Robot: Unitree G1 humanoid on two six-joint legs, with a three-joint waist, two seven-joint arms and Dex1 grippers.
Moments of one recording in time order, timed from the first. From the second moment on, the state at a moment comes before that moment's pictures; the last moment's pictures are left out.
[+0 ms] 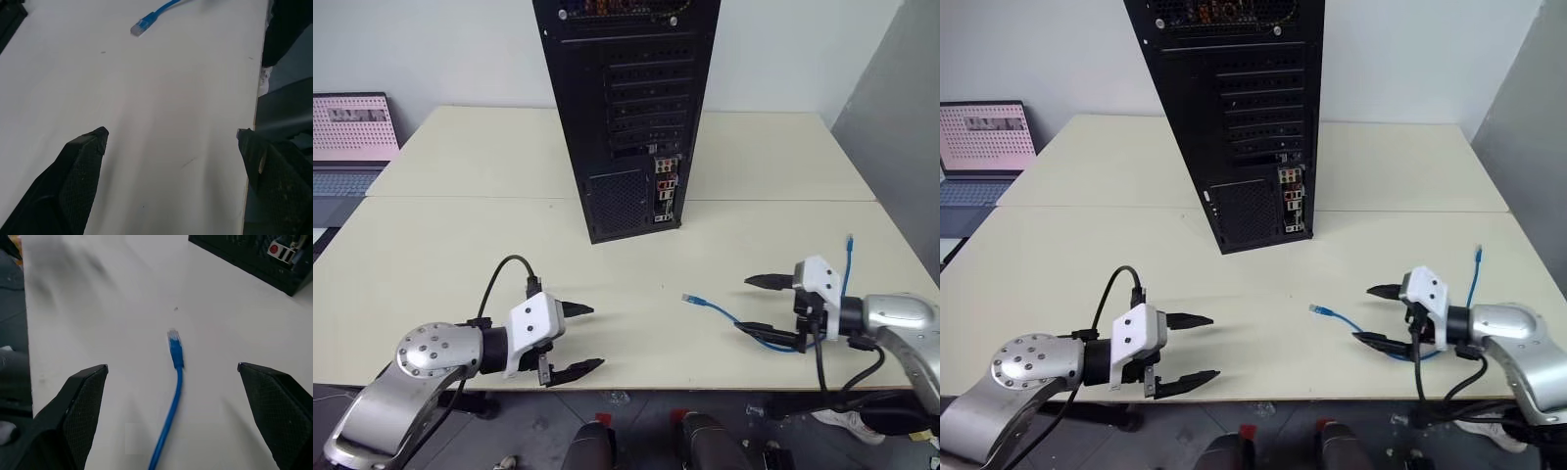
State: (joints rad) left arm 0.06 0.88 0.03 -0.55 -0.35 0.40 -0.99; right arm -0.13 -0.79 -0.01 -0.30 0.43 0.40 1.02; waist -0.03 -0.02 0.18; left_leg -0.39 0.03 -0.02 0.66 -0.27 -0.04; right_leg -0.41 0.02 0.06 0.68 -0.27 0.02
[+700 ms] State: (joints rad) left arm -0.04 0.83 -0.04 -0.54 -0.35 0.43 -0.99; right arm -0.22 -0.63 0.14 0.01 0.22 0.21 0.99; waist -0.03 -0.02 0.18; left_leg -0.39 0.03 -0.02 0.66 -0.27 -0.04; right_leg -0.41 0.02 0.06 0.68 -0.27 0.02
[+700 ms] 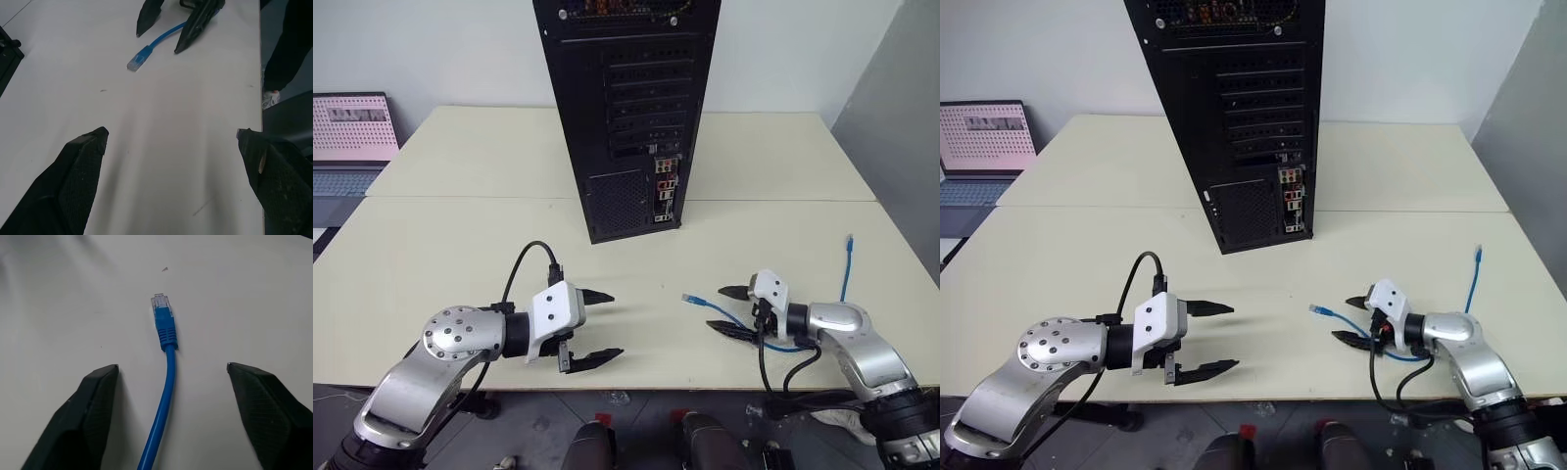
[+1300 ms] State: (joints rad) left arm -0.12 0.78 -0.10 -0.45 -0.33 0.44 -0.98; right arm -0.26 -0.65 0.18 -0.03 0.18 0.21 1.04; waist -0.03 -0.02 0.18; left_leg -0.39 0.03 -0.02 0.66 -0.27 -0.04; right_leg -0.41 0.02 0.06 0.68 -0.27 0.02
